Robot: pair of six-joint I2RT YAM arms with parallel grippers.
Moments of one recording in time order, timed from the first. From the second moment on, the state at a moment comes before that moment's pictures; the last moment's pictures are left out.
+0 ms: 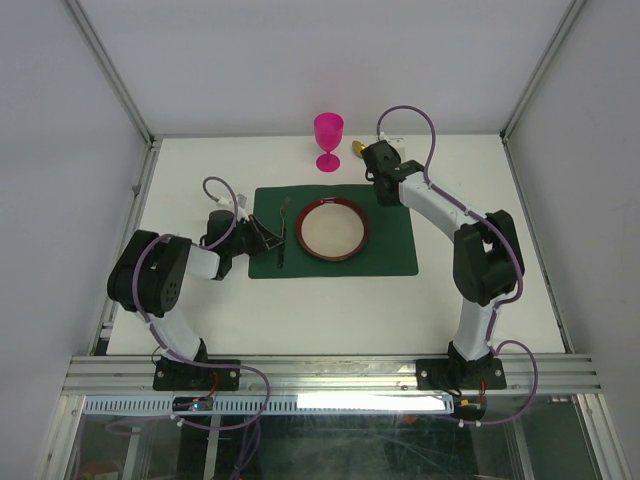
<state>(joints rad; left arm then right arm) -0.23 1.71 0.55 0.63 0.42 -0.72 0.48 1.87 1.51 -0.69 0.54 0.31</state>
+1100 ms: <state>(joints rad) -0.12 1.87 0.52 0.88 0.69 -0.86 0.48 1.87 1.49 -0.69 0.54 0.31</state>
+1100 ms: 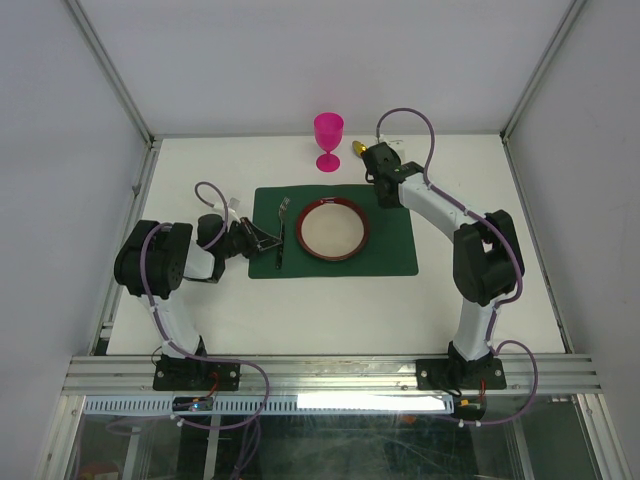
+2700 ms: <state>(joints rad) -0.06 1.67 0.55 0.56 0.53 -0.68 0.48 1.87 1.49 -0.69 0.54 0.30</state>
